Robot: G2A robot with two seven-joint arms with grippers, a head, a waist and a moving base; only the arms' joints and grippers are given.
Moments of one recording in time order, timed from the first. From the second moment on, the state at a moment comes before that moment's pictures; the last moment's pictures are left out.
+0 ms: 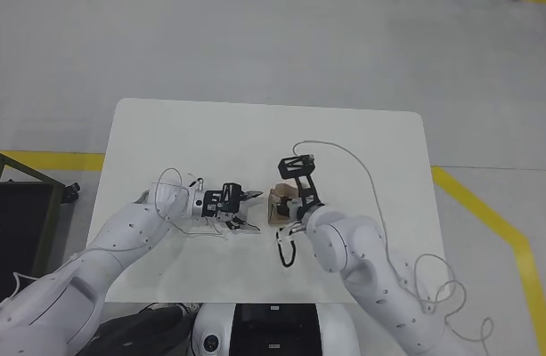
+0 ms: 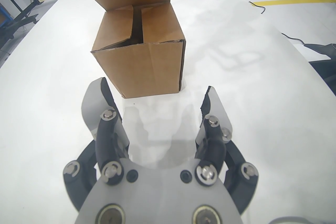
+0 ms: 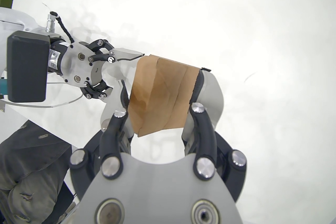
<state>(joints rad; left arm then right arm) 0.83 -1.00 -0.62 -0.95 1.89 -0.81 0.94 -1.20 -1.38 0.88 -1.91 -1.15 0.44 1.04</state>
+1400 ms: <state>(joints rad) 0.81 -1.01 -0.61 -0.93 1.88 -0.82 0.93 -1.24 -1.38 0.98 -1.90 -1.01 0.39 1.03</state>
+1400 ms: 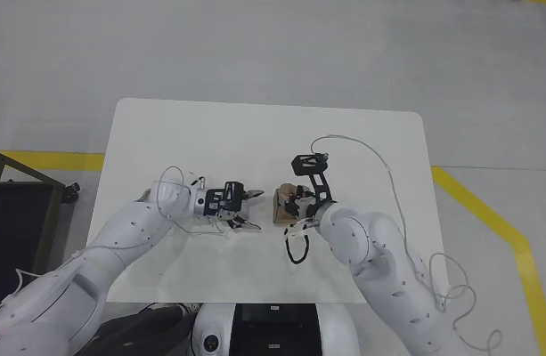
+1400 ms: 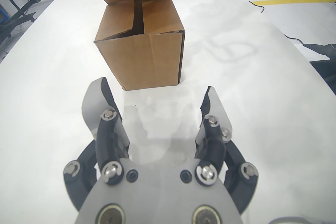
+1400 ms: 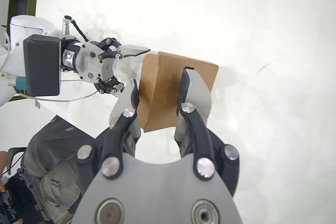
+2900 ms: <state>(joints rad) 0.71 -1.13 -0.48 -0.79 1.82 -0.84 0.95 -1.36 -1.37 1.08 -2.00 -1.02 0.36 0.96</state>
